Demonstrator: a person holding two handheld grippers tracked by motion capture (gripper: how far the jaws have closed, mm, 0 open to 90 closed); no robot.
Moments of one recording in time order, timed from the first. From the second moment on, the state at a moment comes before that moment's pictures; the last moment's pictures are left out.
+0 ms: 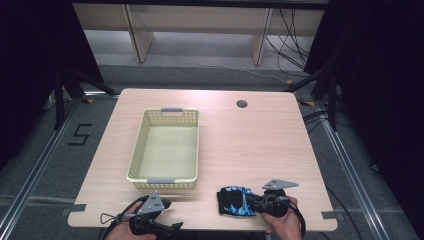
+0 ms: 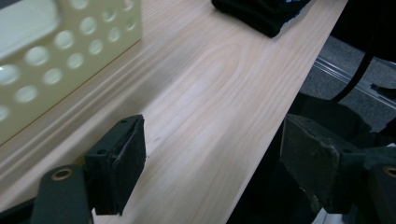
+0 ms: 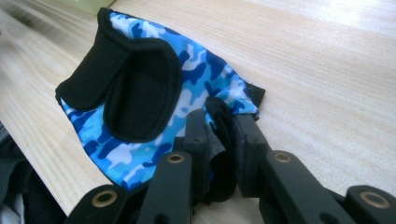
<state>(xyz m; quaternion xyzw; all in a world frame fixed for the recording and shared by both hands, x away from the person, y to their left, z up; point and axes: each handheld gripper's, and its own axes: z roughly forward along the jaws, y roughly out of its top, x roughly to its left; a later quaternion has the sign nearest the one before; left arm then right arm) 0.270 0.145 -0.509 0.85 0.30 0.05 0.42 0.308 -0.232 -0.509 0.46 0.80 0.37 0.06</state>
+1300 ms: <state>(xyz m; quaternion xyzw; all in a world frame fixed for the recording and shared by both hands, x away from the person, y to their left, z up) 0.321 0.053 -0.511 0.84 0.33 -0.04 0.42 0.311 -0.227 -0.509 0.43 0.82 0.38 0.05</state>
